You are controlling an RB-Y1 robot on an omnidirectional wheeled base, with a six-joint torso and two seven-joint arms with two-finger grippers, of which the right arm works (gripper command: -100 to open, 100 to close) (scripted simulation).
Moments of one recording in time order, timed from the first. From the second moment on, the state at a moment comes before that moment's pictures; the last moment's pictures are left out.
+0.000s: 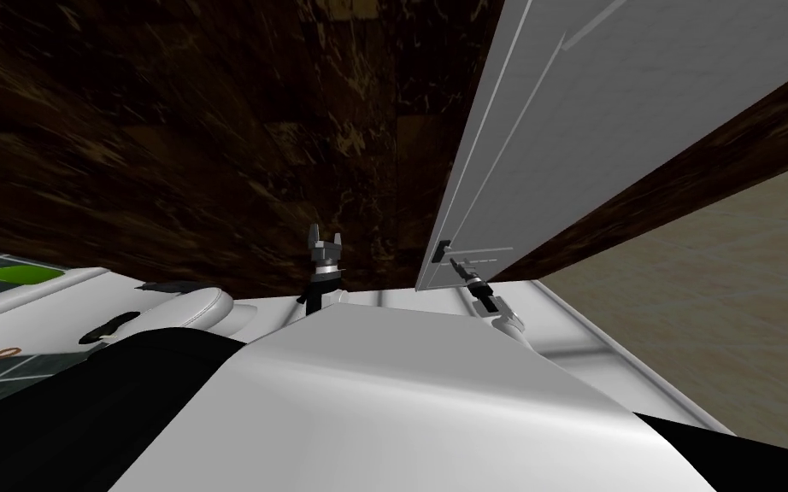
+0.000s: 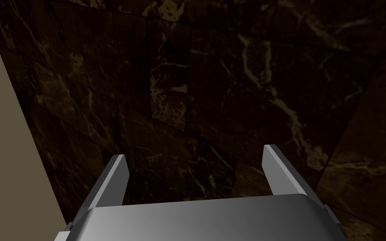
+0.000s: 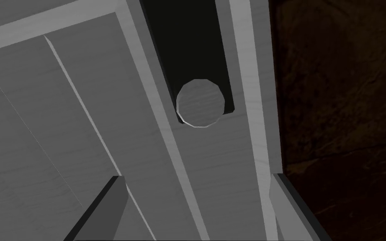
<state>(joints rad) 0.03 -0.41 -0.15 -1.10 0.47 -0.68 0.55</state>
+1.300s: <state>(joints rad) 0.03 -0.41 -0.17 -1.09 0.54 -0.66 0.68</state>
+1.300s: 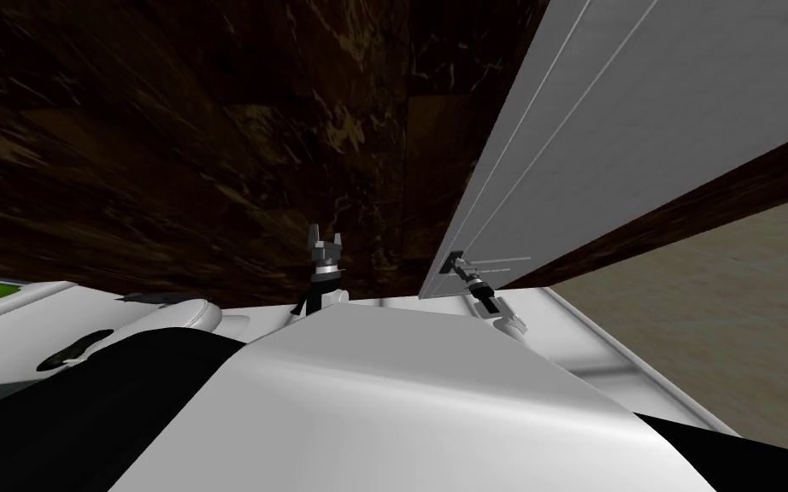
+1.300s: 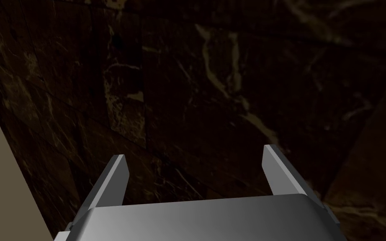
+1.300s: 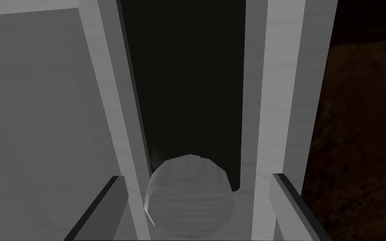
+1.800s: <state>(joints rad) 0.03 -0.41 -0.17 -1.09 0.54 -0.66 0.68</state>
